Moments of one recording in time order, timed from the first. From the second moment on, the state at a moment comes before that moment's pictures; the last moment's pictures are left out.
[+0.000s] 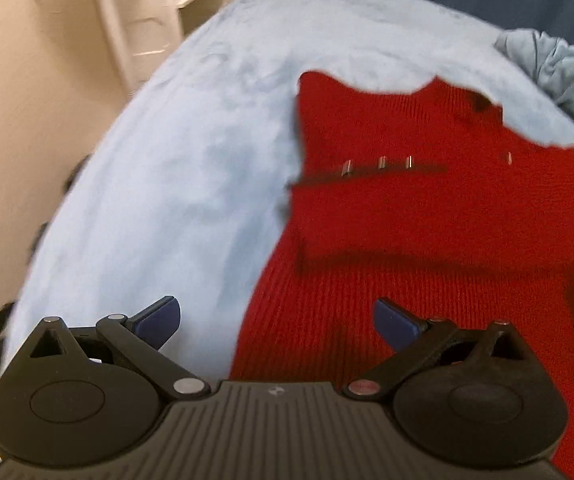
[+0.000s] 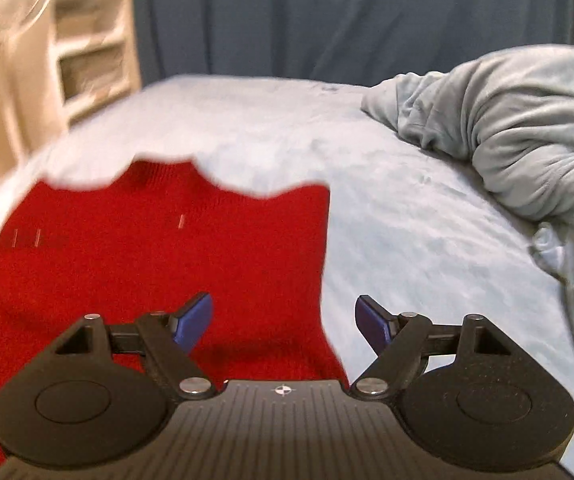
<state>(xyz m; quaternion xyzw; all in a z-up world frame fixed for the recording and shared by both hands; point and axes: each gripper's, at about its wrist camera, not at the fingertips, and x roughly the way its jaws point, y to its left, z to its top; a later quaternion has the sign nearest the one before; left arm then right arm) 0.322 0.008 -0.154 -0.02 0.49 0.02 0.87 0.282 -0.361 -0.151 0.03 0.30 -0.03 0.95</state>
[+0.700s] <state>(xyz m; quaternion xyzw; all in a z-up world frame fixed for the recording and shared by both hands) 0.396 -0.035 -0.109 -0.04 0.48 -0.06 0.87 0.339 -0.409 -0.188 0.13 0.26 -0.01 0.96</state>
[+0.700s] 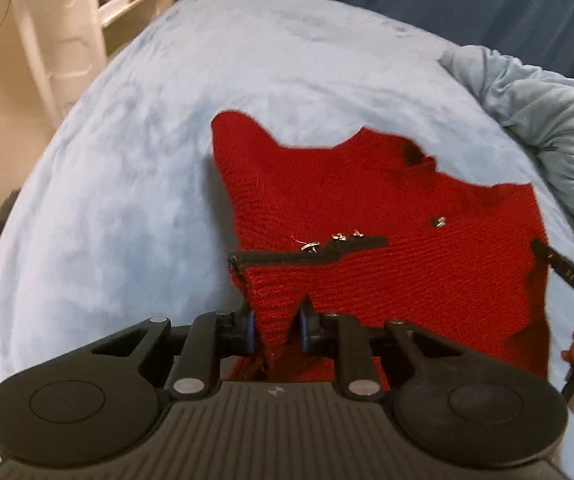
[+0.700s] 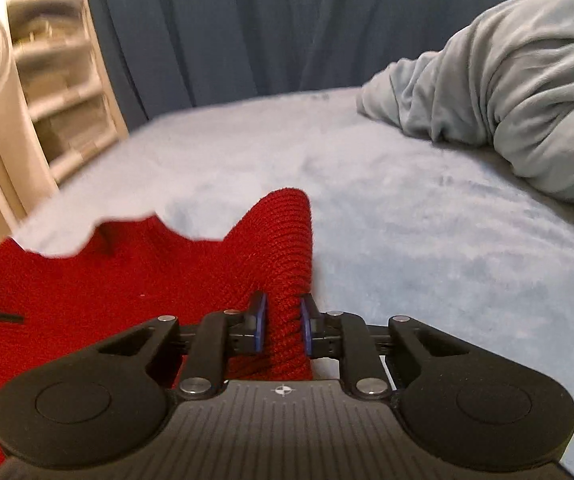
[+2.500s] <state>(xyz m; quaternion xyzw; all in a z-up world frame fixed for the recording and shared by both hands) 0.503 -0.023 -0.191 0.10 0.45 0.01 0.89 0.359 -0.424 -0.229 0.15 0.29 -0.09 0.94</state>
